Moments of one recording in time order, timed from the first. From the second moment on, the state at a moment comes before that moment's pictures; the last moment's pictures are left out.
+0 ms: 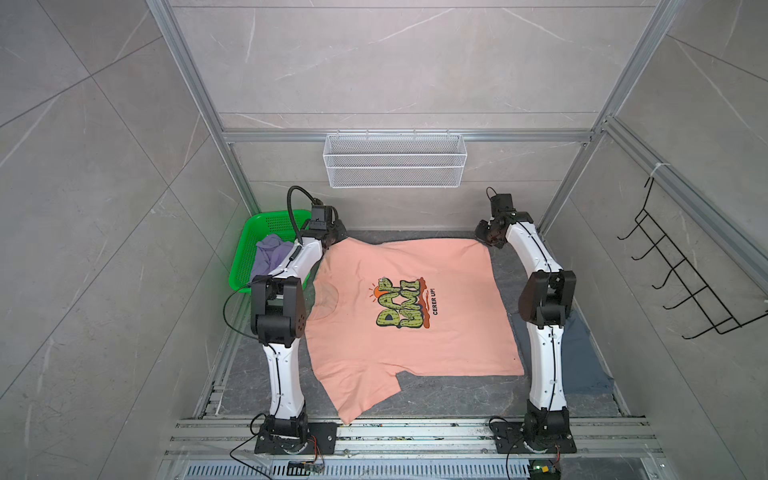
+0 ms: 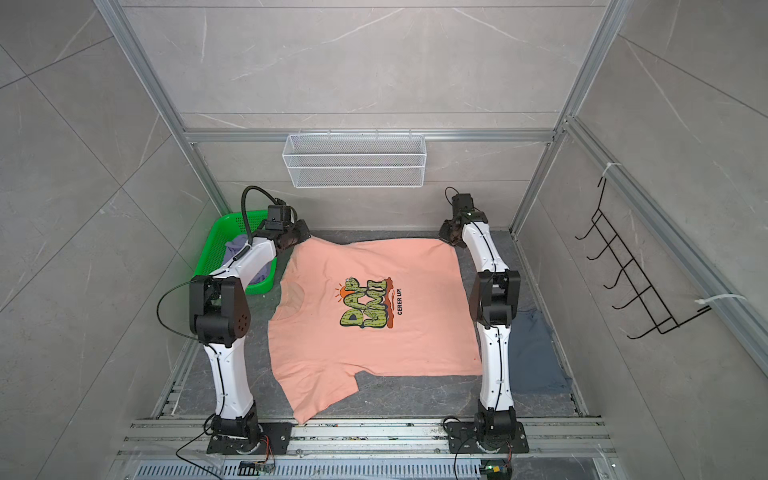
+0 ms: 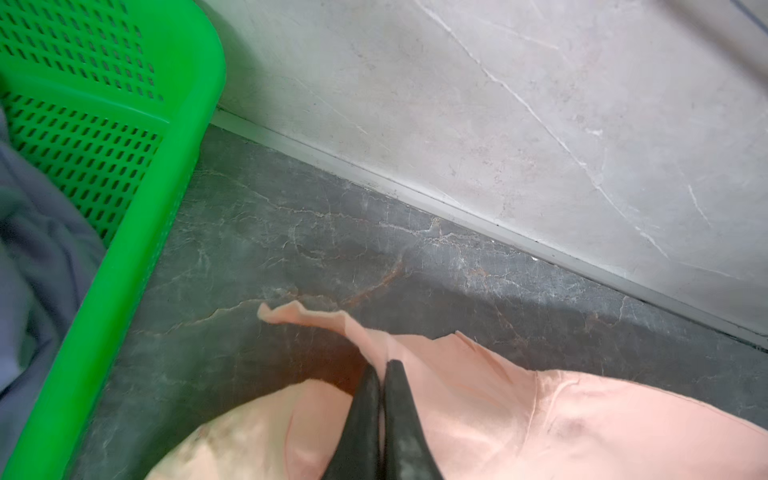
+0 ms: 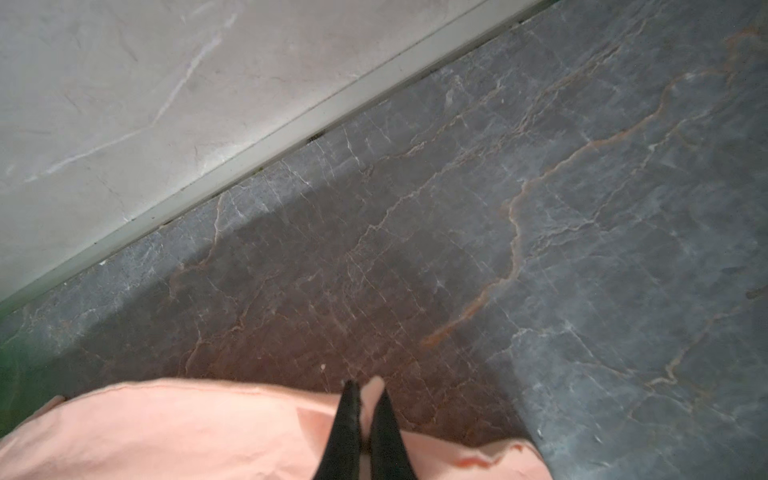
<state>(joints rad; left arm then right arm) -0.14 2.09 1.75 -0.34 0.01 -0.45 0.04 2.39 2.30 -0.89 -0.04 0.47</state>
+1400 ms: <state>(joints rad) -0.15 1.68 1.03 -0.33 -0.12 -0.60 0.01 2.02 1.46 -0.64 0.01 0.42</state>
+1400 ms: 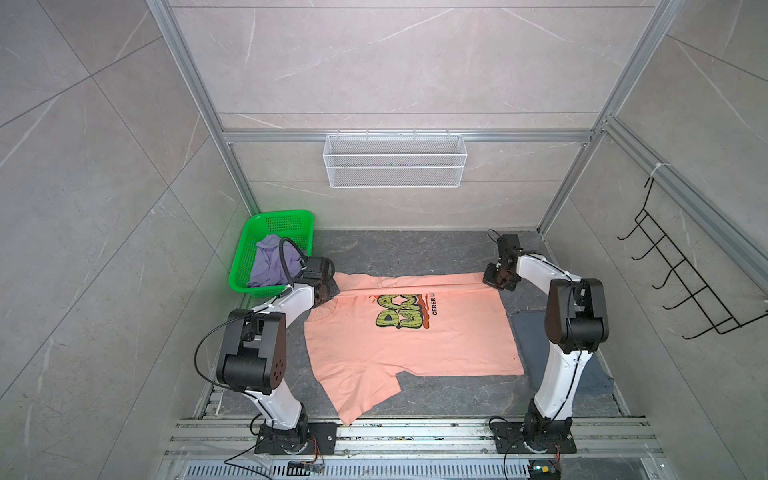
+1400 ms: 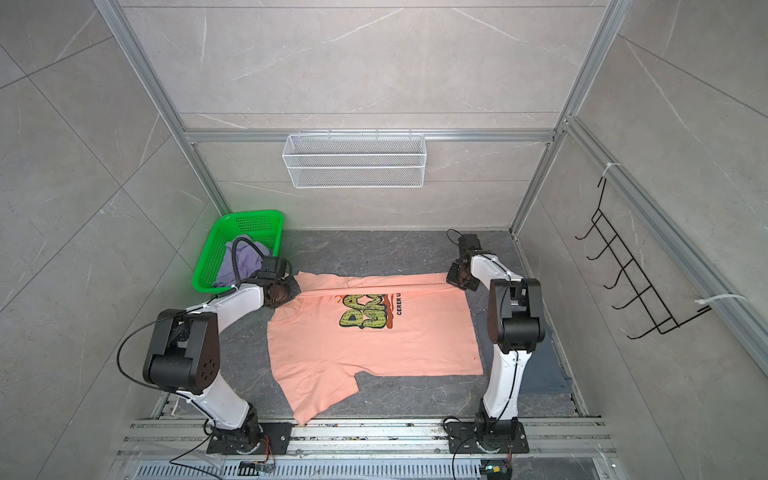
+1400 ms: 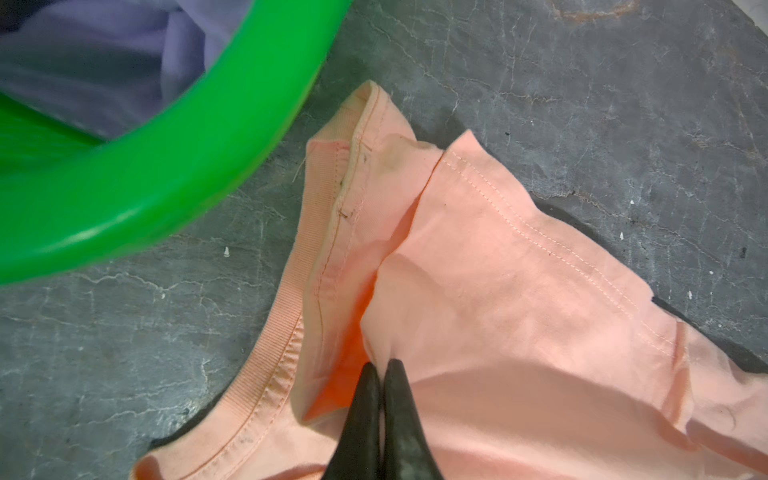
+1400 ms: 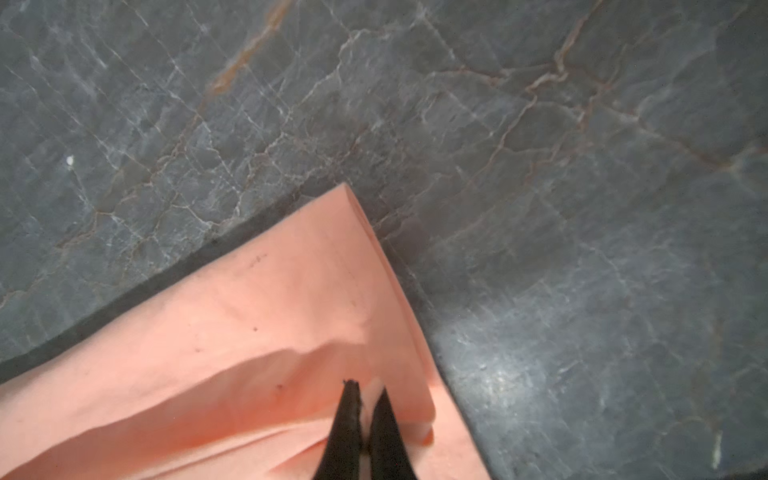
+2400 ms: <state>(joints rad) -0.16 1.59 0.92 -0.38 -0.17 -0.67 0.01 1.94 1.33 -0.62 0.01 0.48</state>
